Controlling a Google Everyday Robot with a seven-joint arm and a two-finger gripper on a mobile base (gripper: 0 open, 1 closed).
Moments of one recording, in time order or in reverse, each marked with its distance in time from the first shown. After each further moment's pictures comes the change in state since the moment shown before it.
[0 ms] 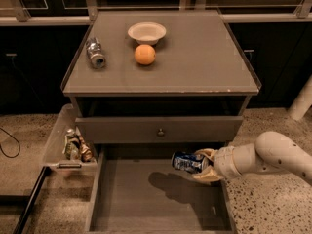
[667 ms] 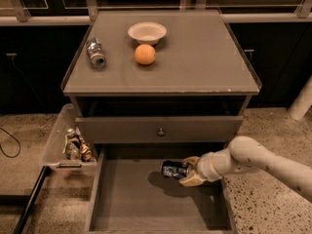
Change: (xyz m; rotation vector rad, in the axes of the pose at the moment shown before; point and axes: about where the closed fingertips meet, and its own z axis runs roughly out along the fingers) arm 0.038 -0.003 0.087 -0.110 0.013 0.102
